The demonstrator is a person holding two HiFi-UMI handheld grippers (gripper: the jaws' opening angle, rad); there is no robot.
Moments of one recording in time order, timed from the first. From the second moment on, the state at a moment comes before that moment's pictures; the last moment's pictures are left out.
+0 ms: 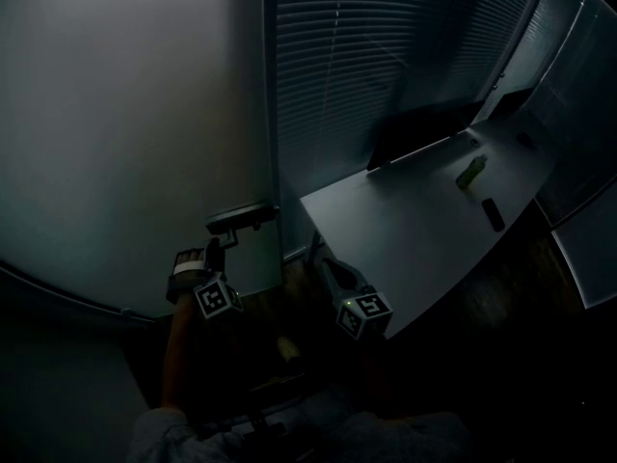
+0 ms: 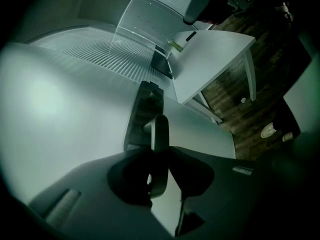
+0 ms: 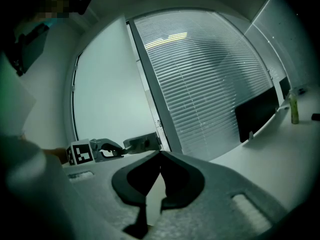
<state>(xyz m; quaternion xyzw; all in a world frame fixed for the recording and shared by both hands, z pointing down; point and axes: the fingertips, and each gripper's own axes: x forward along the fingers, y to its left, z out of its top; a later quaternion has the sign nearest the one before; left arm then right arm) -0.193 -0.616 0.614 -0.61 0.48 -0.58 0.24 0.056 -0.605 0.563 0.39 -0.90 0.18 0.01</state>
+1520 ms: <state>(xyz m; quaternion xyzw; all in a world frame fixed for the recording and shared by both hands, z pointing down) -0.159 -0.531 0.613 -0.65 0.44 -0.56 0.28 0.078 -0.480 0.535 0.46 -0.88 0.16 0.00</state>
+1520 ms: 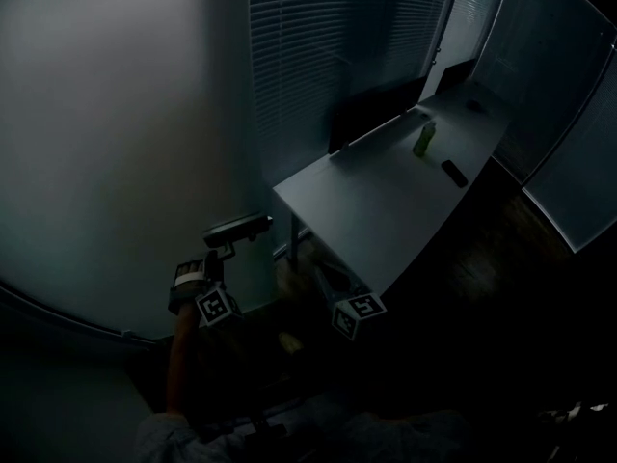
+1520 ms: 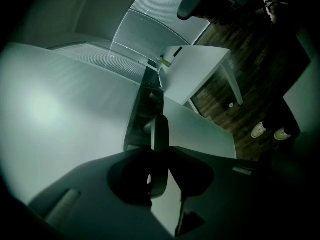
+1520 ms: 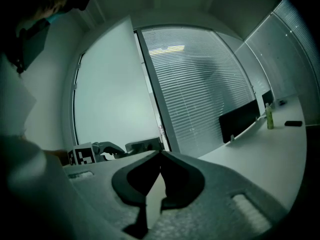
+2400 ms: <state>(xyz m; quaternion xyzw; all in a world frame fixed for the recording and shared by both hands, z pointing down) -0.138 -0.461 0.605 -0.67 0.42 -0.54 0.30 0.103 -0.387 0.522 0.50 -0.85 0.14 0.01</state>
